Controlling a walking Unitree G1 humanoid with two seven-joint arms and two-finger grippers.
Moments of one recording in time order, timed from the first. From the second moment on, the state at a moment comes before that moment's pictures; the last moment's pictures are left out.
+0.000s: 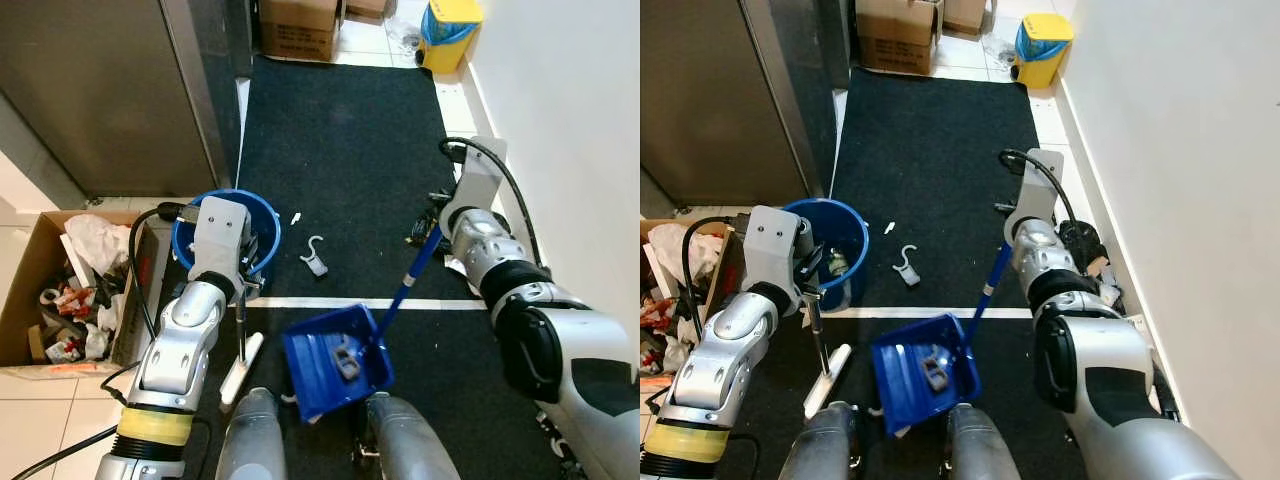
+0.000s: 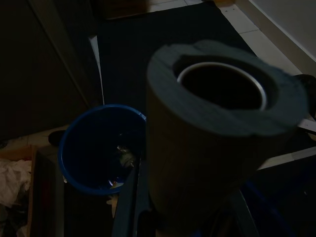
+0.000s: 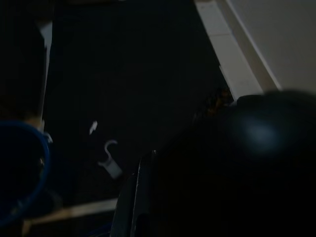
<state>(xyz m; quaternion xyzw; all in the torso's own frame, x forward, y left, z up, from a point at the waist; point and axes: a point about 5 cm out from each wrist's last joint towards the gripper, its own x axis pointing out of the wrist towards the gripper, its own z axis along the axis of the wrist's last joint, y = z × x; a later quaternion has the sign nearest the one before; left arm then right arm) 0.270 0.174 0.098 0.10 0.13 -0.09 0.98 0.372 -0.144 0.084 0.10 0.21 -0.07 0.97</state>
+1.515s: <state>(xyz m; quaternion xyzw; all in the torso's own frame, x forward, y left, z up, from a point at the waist) 0.268 0.176 0.099 0.11 0.13 -0.09 0.98 0.342 -0.139 0.044 0.01 0.20 -0.05 0.98</state>
